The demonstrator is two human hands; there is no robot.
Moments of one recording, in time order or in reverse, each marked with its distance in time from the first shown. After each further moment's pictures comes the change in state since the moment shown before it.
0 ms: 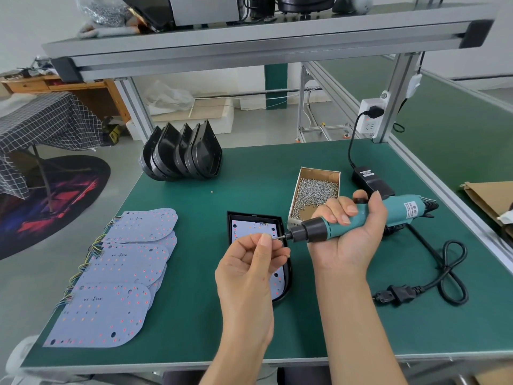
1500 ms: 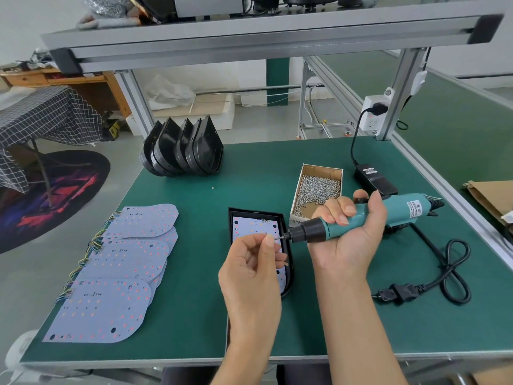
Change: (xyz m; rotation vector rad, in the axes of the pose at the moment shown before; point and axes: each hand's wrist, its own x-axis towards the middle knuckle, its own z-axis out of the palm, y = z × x) left_hand -0.001 -0.012 0.000 0.392 0.124 0.155; right_hand -0.007 0.006 -0.007 -0.197 0.044 -0.050
